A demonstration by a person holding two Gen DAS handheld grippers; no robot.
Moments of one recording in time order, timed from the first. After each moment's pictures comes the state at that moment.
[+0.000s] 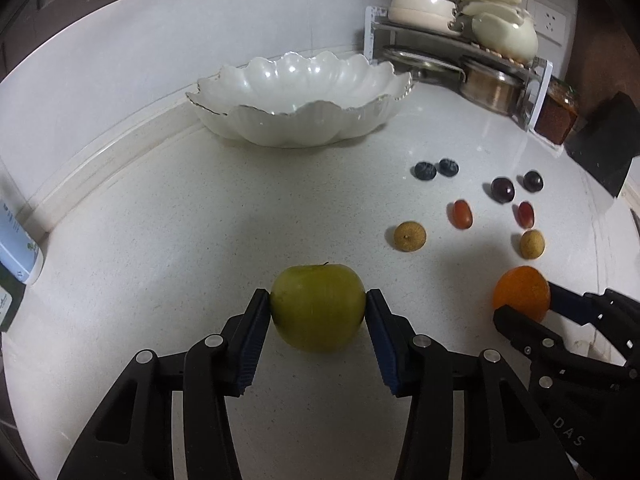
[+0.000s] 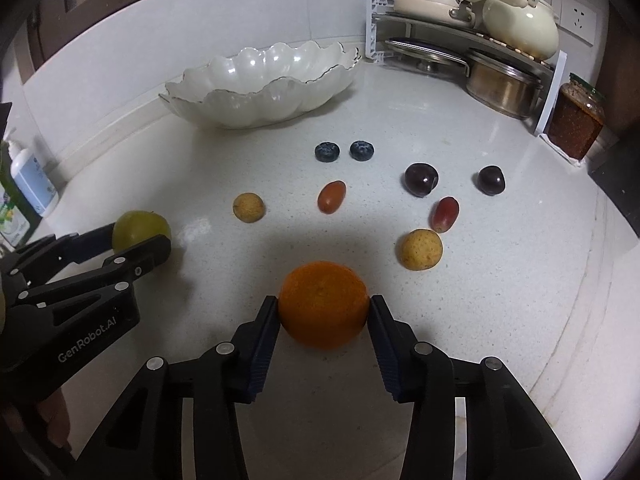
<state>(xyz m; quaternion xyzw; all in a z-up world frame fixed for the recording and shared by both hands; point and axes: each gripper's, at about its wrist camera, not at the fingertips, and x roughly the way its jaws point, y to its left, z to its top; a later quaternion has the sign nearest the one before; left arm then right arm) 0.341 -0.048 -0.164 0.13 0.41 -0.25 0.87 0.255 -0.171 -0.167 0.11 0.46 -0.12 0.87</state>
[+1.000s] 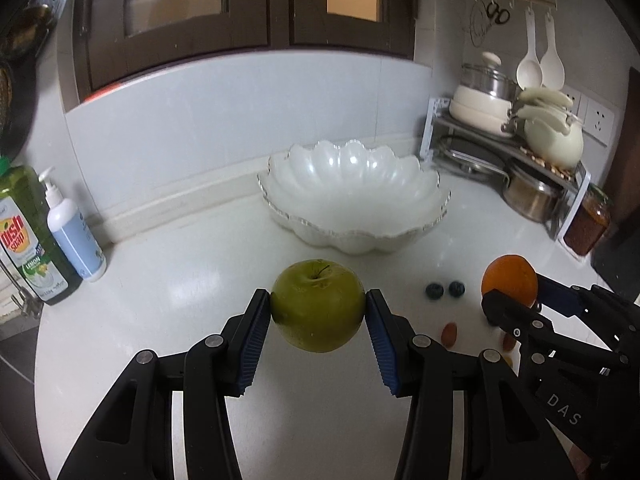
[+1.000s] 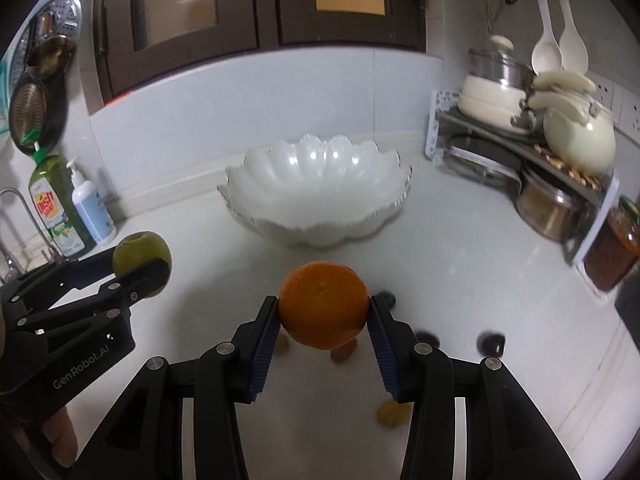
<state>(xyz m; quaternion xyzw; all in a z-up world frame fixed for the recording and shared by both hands) 0.335 -0.058 -0.077 0.05 0.34 -0.13 0.93 0.296 -0.205 -0.083 0.05 0.36 0.00 0.93</state>
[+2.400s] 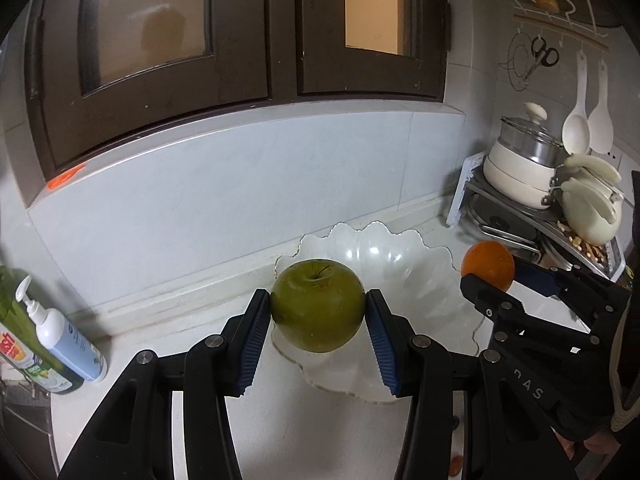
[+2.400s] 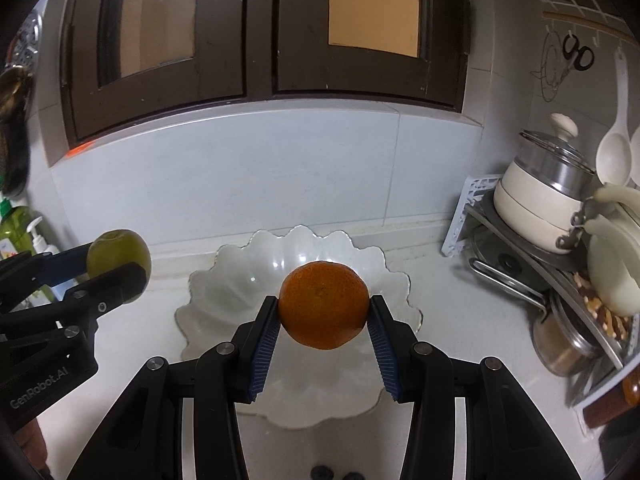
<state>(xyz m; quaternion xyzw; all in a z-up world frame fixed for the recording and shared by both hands) 0.475 -0.091 -0.007 0.05 0.33 -0.12 0.94 0.464 -0.229 -0.026 0.00 0.33 0.02 0.94</state>
